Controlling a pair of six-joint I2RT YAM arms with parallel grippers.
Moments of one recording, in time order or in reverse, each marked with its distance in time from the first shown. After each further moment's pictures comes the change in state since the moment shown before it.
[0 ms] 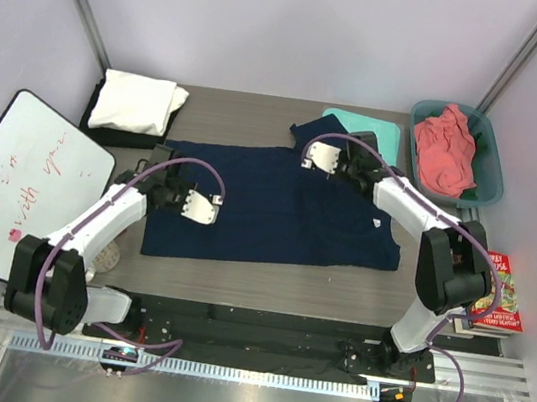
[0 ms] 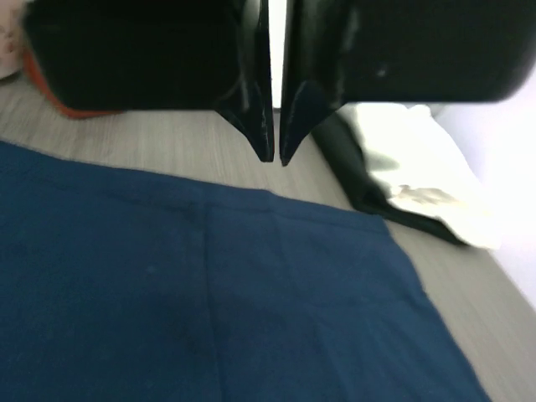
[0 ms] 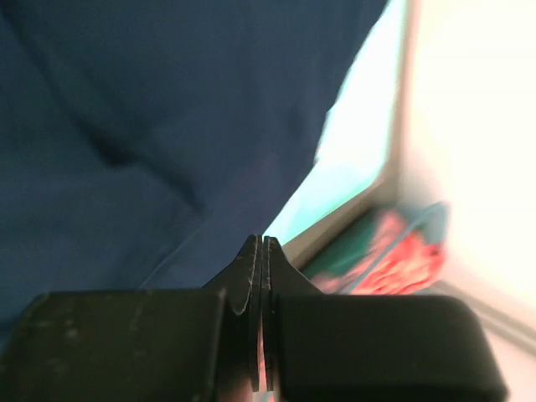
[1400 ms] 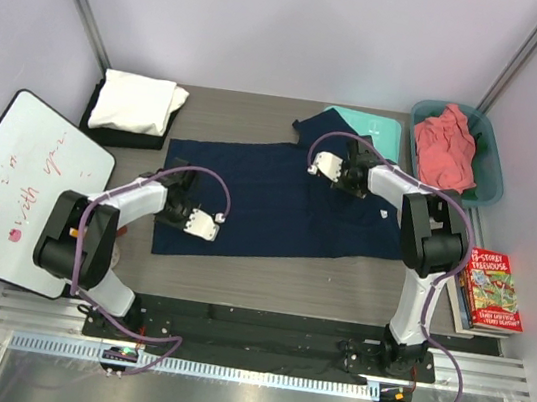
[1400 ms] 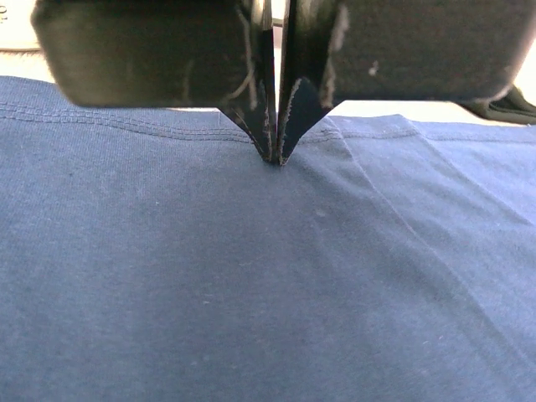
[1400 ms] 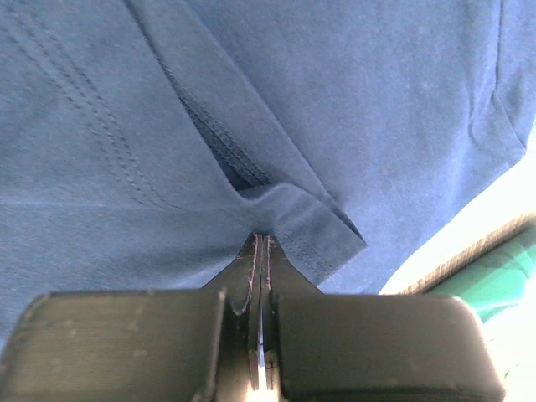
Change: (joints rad) left arm -0.007 0.280 -0.045 0.012 -0.055 0.007; right arm -0.111 0.286 0.133 -0.157 -0.043 0.056
